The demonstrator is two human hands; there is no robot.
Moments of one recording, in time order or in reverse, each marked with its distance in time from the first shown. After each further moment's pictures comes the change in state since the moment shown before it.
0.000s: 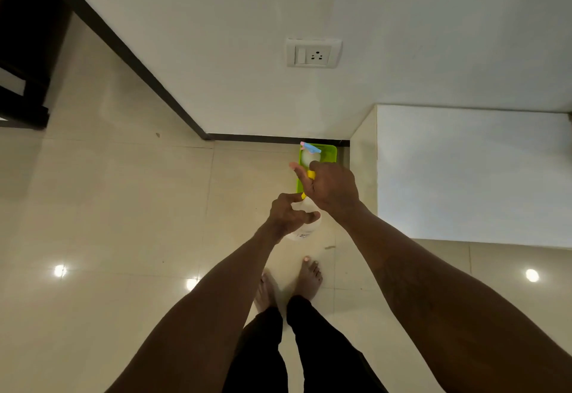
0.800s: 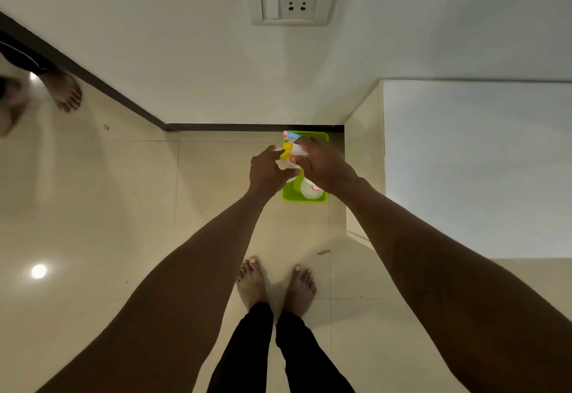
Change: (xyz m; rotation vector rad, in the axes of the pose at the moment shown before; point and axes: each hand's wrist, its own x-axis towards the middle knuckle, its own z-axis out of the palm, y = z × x) left_hand 0.210 0.000 0.015 0.320 0.220 0.244; right_hand 0.099 0.101 0.137 0.355 -0.288 -0.014
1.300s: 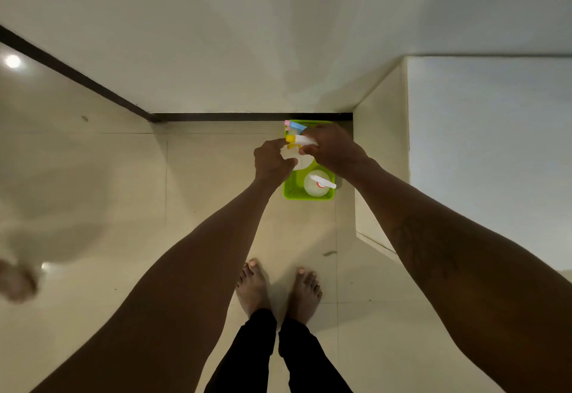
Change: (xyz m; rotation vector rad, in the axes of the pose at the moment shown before) left_hand 0.067 -0.035 0.053 -0.005 0.026 -0.071; right_hand 0.062 0.061 0.037 -0.137 -0.087 0.011
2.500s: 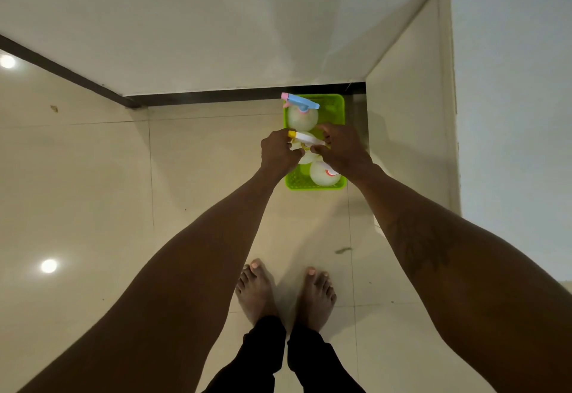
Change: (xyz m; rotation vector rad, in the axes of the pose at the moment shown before) left_hand 0.050 -0.050 0.079 -0.026 -0.081 0.006; right_hand 0.013 0.084 0.120 0.205 0.084 0.218
